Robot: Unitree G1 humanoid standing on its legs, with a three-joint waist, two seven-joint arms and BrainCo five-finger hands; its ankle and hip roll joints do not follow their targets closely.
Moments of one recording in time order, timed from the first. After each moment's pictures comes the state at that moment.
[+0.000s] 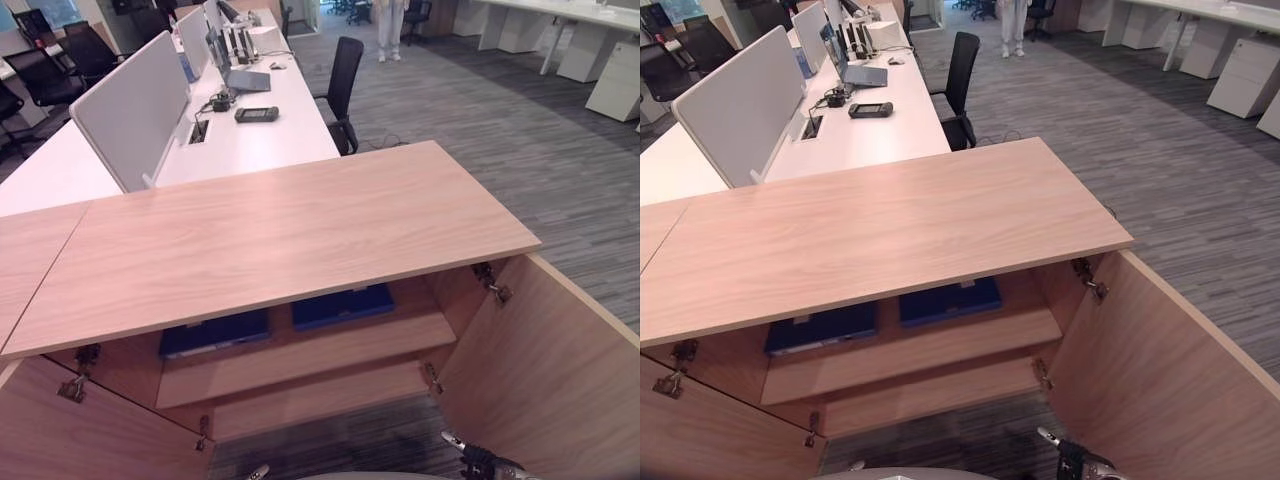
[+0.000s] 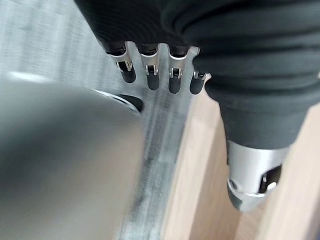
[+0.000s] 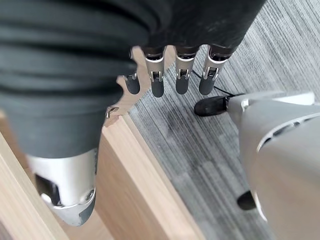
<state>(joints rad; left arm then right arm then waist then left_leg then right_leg) 0.04 0.16 -0.13 1.28 -0.53 0.03 -0.13 -0.12 -0.29 0.09 1.37 0.49 0.11 0.11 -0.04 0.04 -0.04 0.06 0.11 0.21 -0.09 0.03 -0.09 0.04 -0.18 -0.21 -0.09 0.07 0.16</state>
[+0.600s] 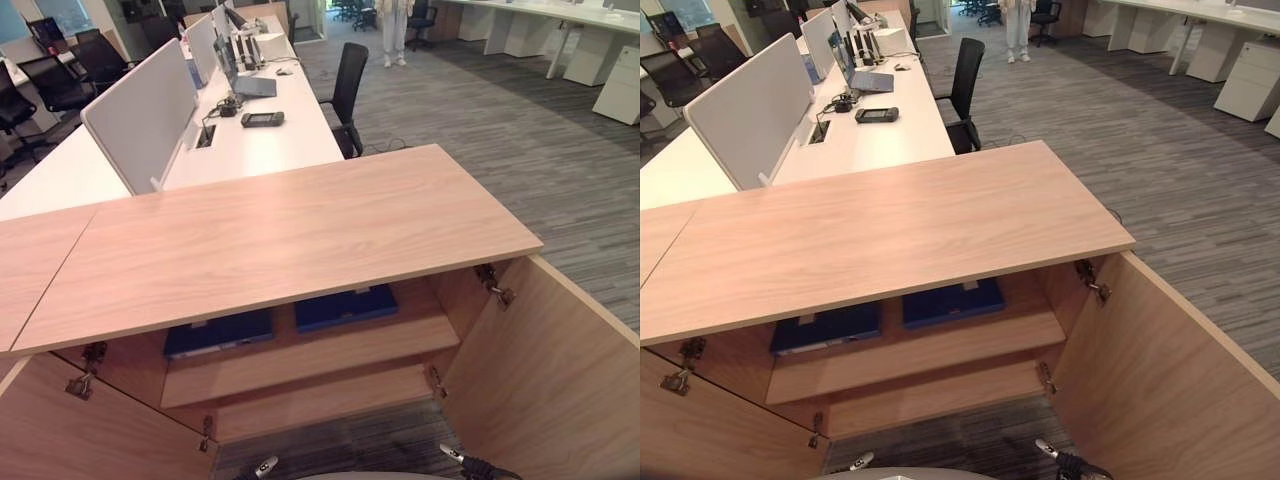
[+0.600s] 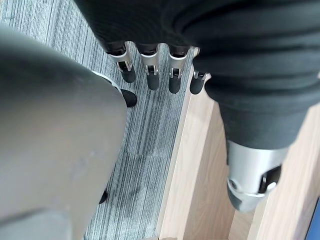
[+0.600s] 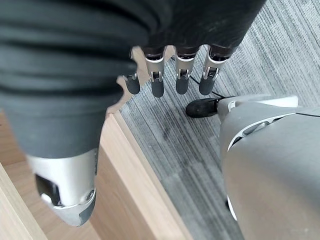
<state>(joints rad) 0.04 0.13 -0.12 1.30 -0.52 0.03 -0.10 -0.08 -0.29 0.11 1.37 0.51 0.11 0.08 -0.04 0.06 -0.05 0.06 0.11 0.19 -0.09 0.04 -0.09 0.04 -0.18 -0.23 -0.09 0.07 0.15</state>
